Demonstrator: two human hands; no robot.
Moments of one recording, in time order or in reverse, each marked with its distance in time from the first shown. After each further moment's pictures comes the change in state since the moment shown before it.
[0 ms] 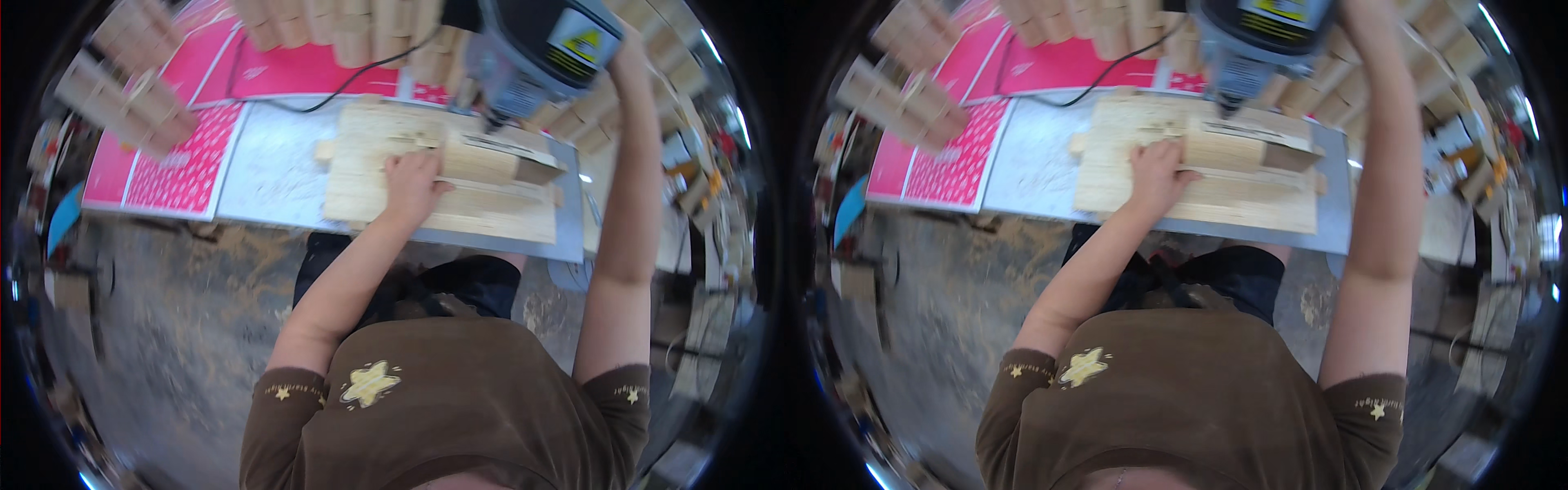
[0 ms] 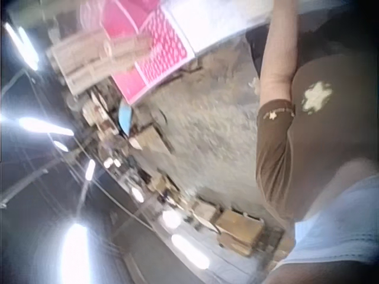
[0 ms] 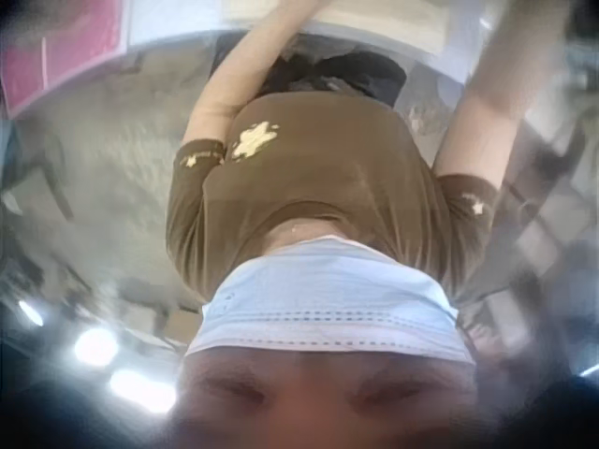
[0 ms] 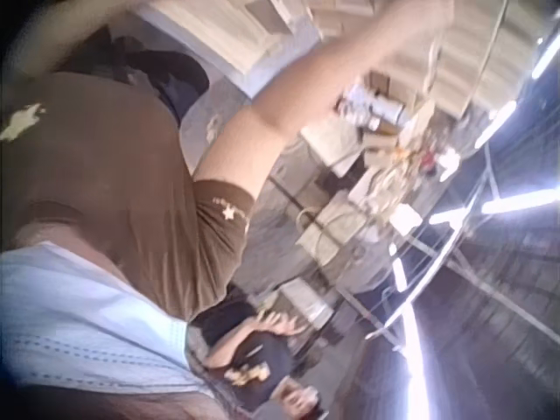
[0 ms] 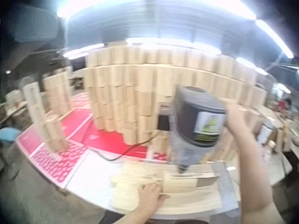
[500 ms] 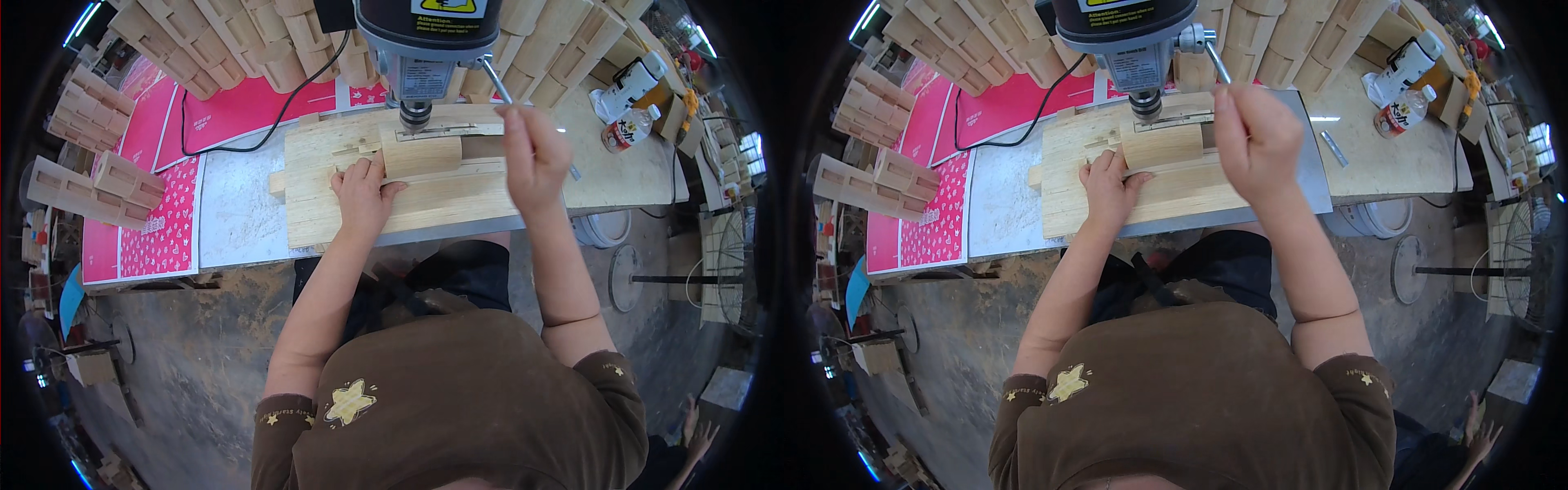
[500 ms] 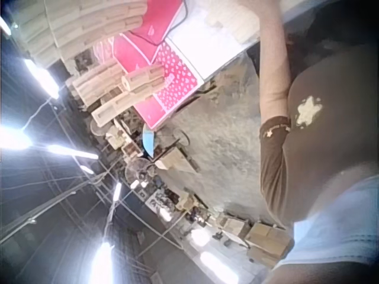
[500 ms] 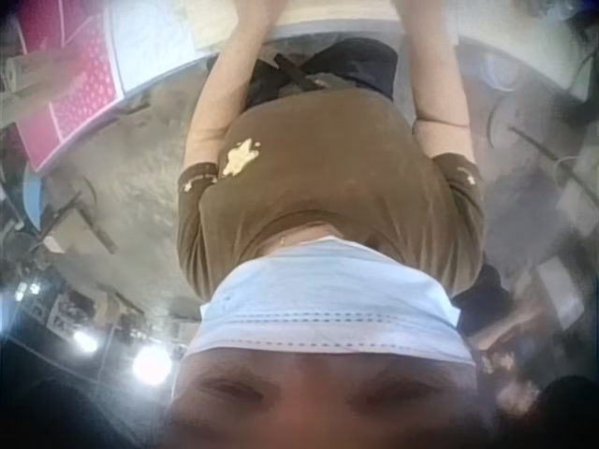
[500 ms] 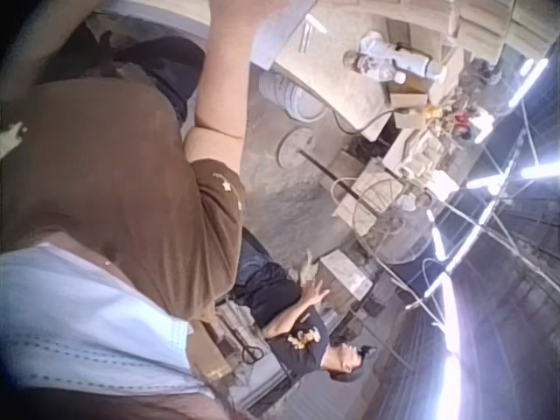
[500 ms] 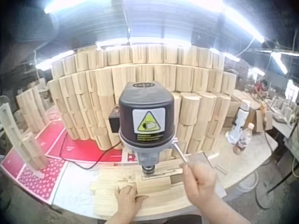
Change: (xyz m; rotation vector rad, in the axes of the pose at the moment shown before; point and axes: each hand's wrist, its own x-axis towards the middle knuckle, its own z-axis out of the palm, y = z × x) left_hand 0.002 -0.001 0.002 0.081 -0.119 -0.064; right_hand -0.162 -0.196 -0.006 0.291 0.272 0.256
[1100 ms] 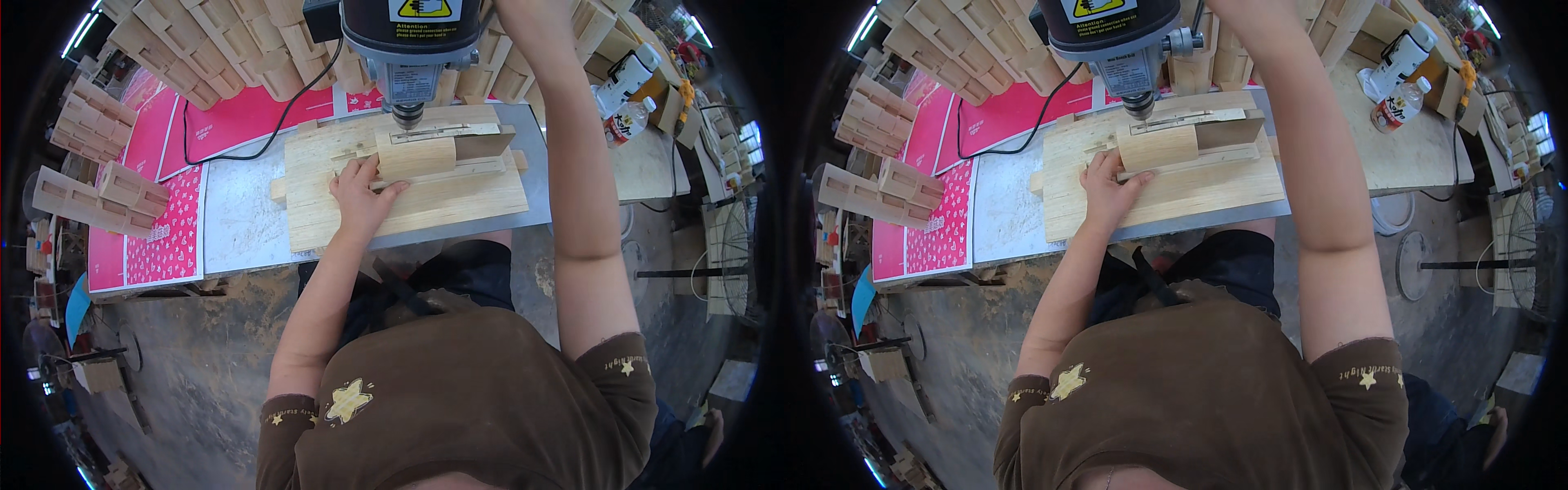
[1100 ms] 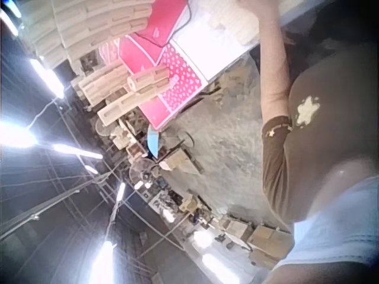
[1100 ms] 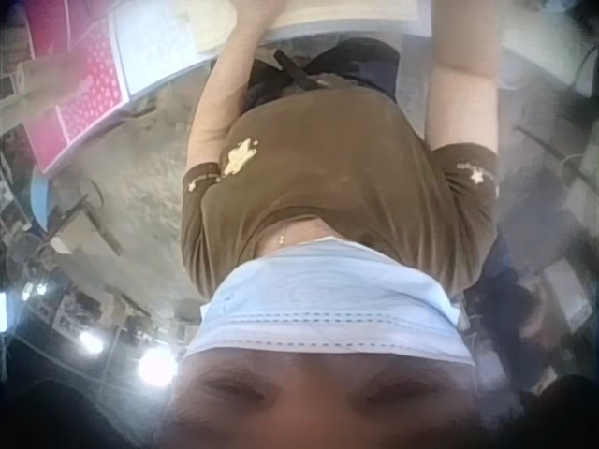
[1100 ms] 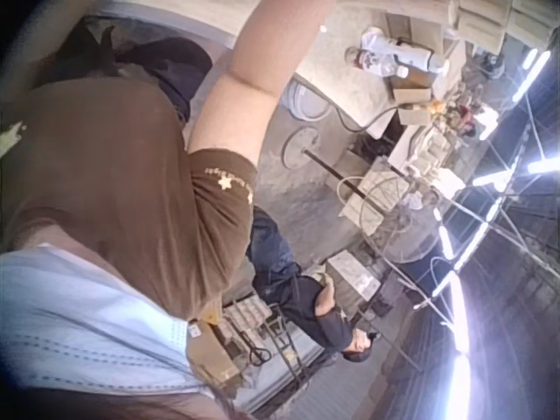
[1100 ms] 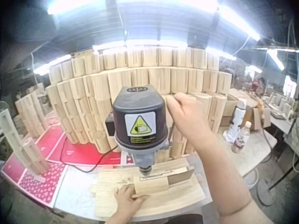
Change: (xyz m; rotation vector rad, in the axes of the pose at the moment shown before) left_hand 0.005 0.001 -0.003 -0.153 -0.039 -0.139; right_hand 0.137 0.033 0.022 -0.162 0.012 -0.070
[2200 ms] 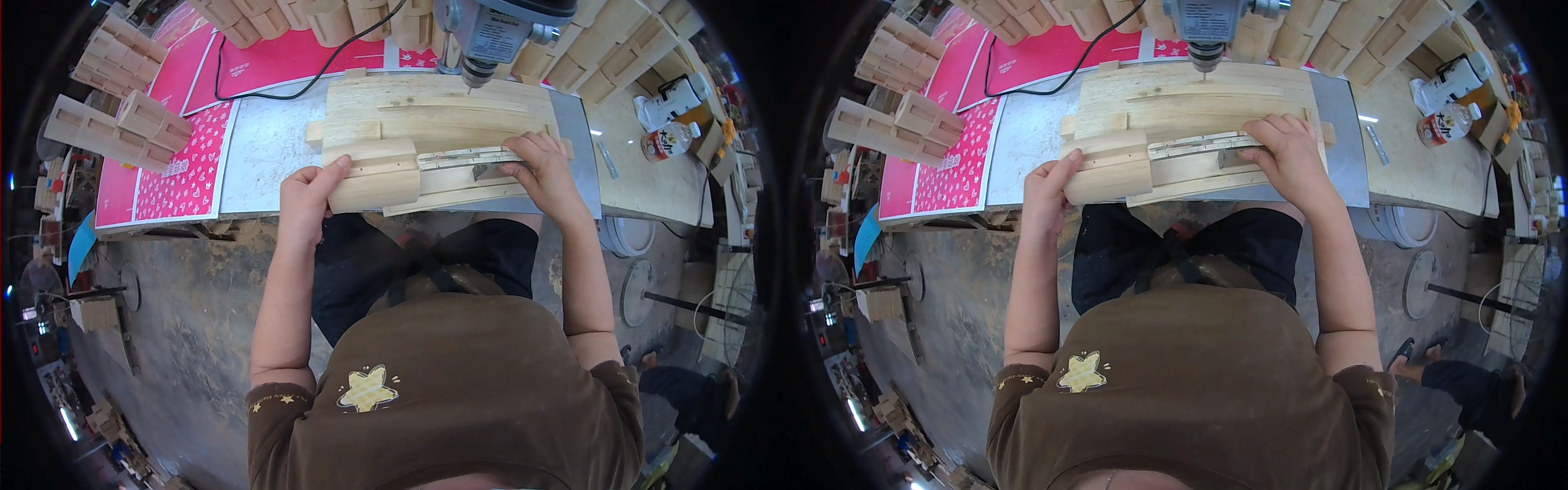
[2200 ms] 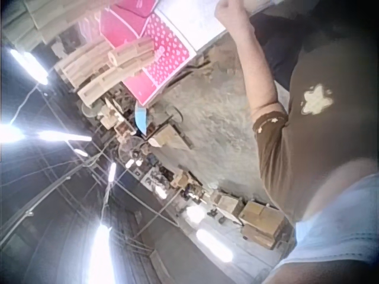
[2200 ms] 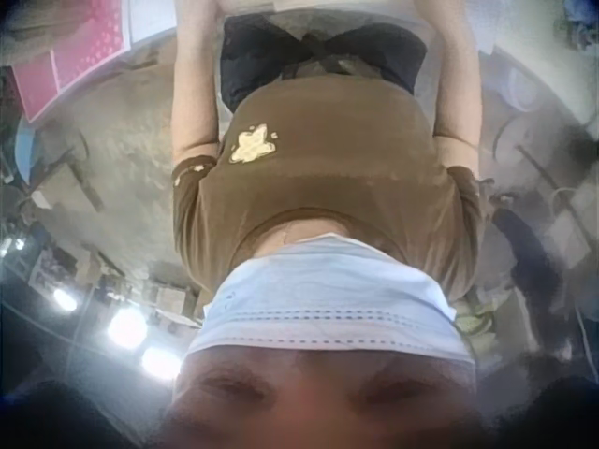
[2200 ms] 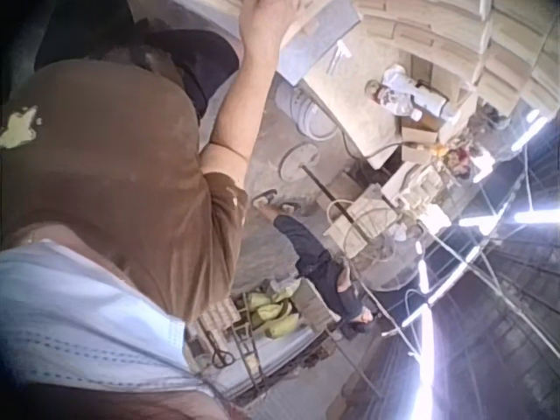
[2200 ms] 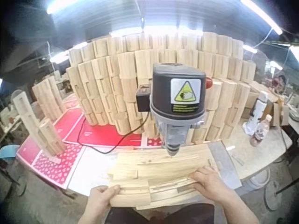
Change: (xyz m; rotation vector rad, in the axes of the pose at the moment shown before) left_hand -0.048 -0.010 -0.135 -0.727 0.025 -0.824; right_hand -0.191 -0.010 -0.023 0.000 -0.732 0.040
